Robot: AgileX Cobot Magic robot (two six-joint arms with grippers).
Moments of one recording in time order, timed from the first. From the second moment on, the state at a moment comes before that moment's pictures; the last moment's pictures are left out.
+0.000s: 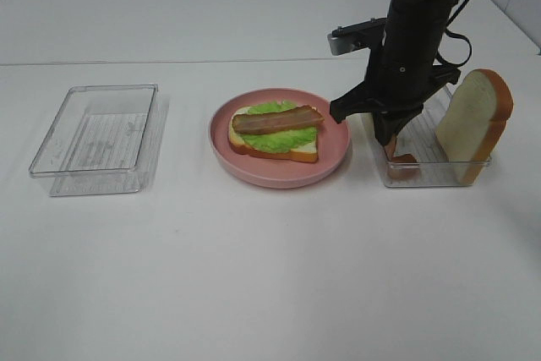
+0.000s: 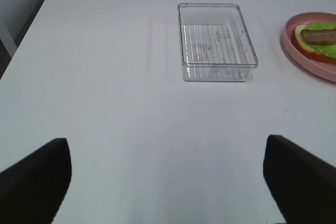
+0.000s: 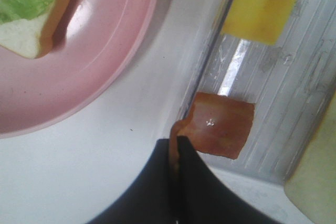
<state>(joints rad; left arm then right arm) 0.07 0.00 -0.52 -0.04 1.08 -0.03 0.35 2.10 -1.53 -0.06 0.96 0.02</state>
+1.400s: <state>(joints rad) 0.07 0.00 -0.52 -0.04 1.08 -0.03 0.53 2.21 -1.96 0.41 1.01 -0.20</state>
